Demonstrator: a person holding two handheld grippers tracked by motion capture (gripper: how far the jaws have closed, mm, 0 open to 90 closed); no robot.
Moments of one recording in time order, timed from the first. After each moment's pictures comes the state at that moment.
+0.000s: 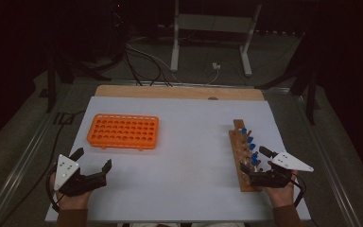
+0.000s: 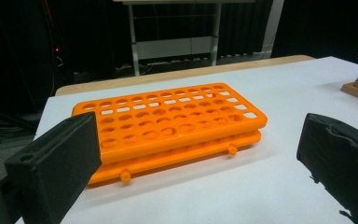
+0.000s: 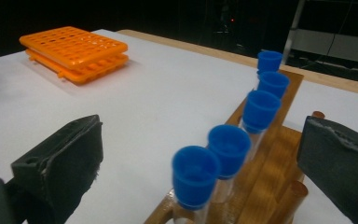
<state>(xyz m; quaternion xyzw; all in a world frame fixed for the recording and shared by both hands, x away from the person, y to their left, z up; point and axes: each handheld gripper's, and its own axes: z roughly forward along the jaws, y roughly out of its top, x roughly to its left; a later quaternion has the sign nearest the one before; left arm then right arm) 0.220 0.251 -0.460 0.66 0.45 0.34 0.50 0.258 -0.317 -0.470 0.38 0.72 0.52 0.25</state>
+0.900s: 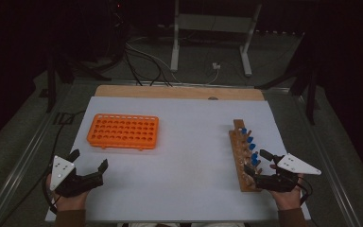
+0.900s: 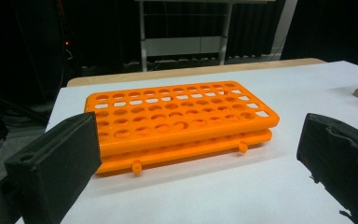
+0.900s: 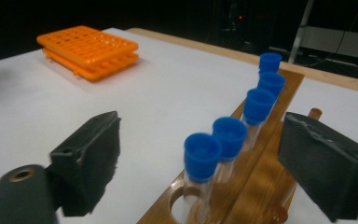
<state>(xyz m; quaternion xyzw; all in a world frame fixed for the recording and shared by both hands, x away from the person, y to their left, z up) 0.218 0.259 -0.464 0.64 0.48 0.34 0.50 0.243 -0.324 -0.459 0.37 0.74 0.52 0.23</state>
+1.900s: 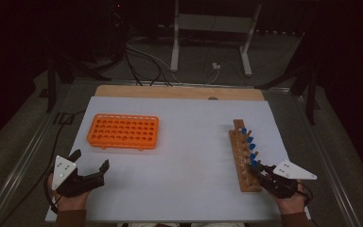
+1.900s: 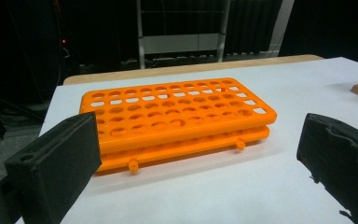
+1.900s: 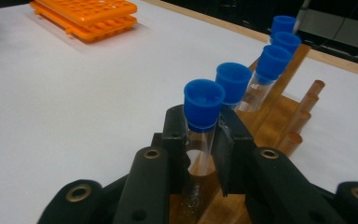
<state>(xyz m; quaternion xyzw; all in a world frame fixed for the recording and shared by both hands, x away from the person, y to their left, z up) 0.219 0.256 -0.465 0.65 0.47 0.34 0.49 0.232 -0.323 -0.465 0.35 0.77 0.46 0.25</state>
